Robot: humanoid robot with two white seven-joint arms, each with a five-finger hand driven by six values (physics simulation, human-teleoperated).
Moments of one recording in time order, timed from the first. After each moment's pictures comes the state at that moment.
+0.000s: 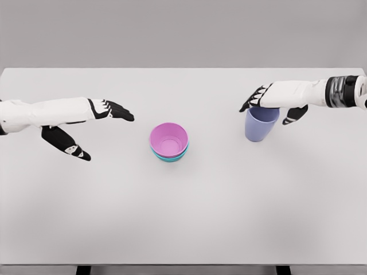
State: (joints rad) left arm -0.73 1.04 -0.82 -1.62 0.30 -0.61 -0.61; right arm -0.97 -0.79 0.95 -1.27 0.34 -0.61 0.61
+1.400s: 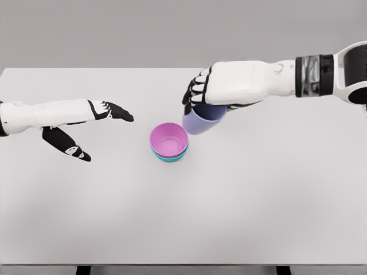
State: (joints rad) left arm -0.72 1.03 -0.82 -1.60 0.30 -0.61 -0.61; right arm -1.03 -0.74 0.87 -1.69 0.27 -0.61 0.61
